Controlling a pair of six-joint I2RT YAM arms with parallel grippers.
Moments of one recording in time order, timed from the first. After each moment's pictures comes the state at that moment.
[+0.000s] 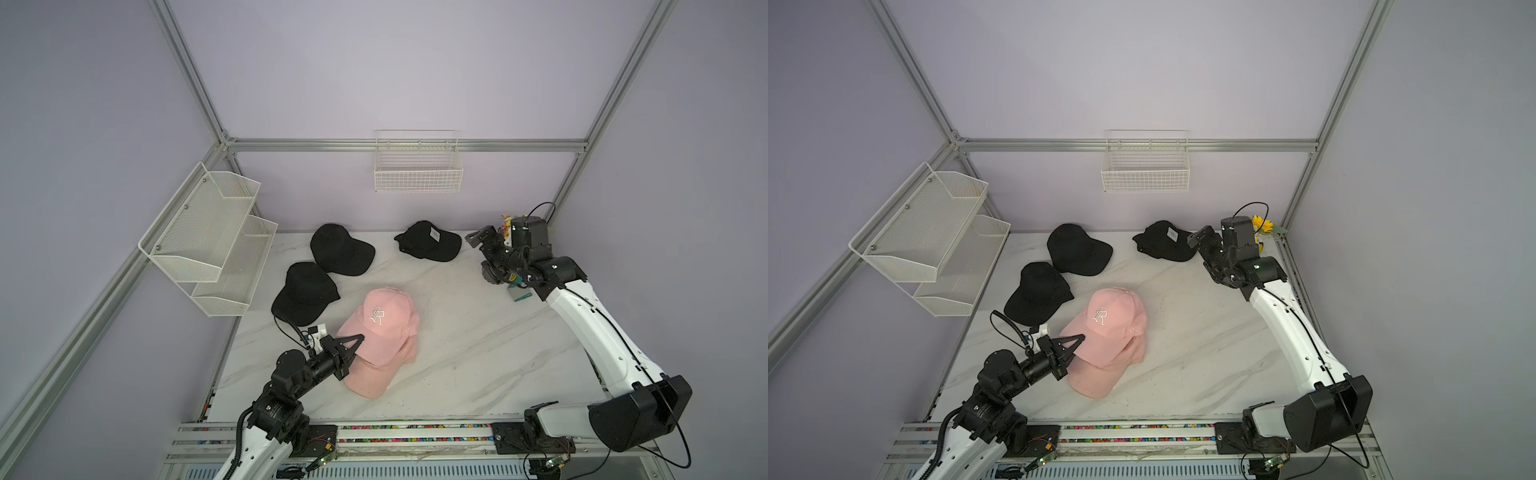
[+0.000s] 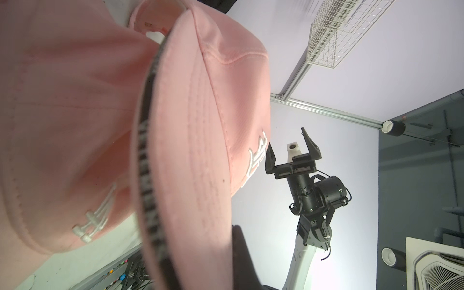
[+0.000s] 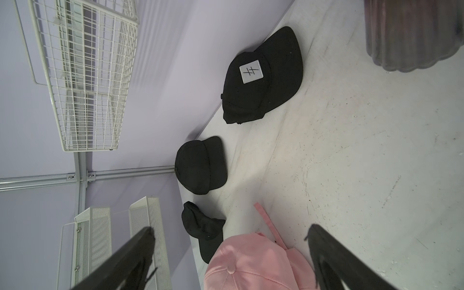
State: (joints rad) left arm -0.41 0.27 0.17 -0.04 0.43 -1.73; right arm 0.25 1.36 1.41 -0.62 -0.14 1.10
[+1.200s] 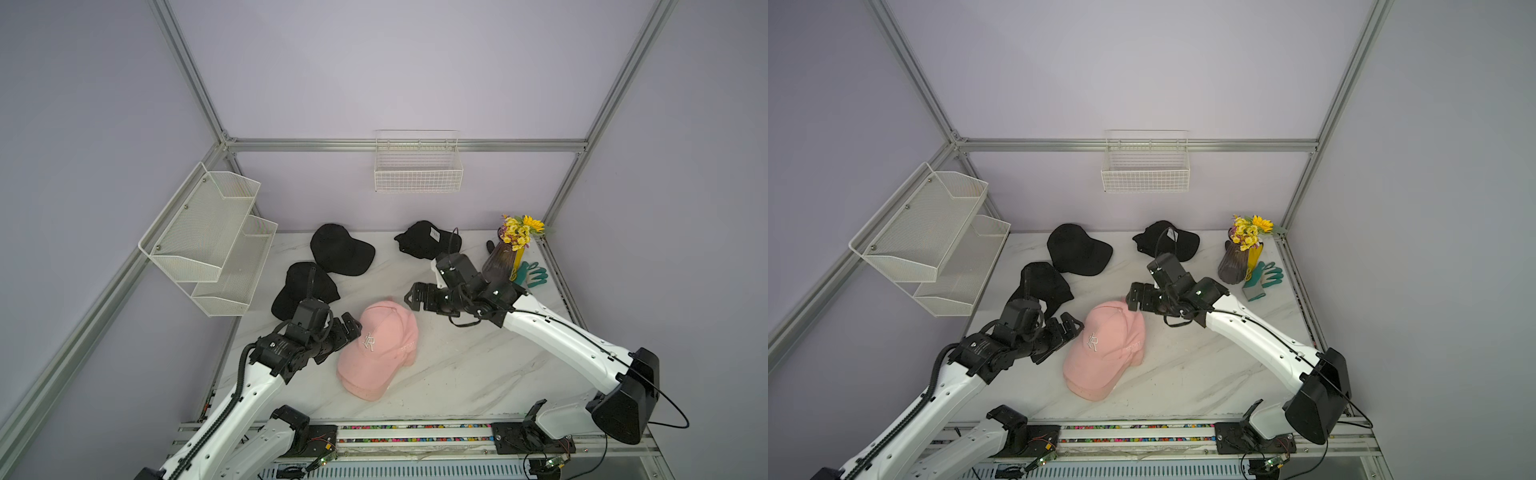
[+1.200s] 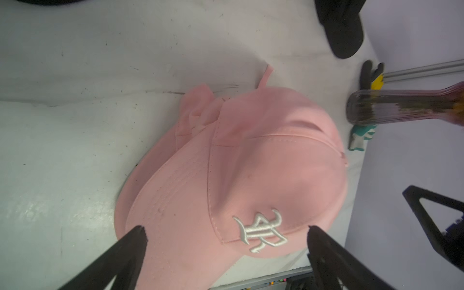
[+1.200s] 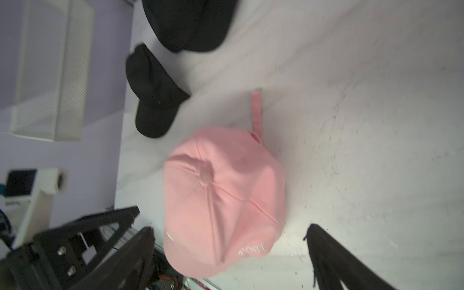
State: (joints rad) left arm -0.42 0.92 0.79 -0.81 0.14 -0.92; right arm 0.77 1.41 1.23 -0.70 -0.08 0.81
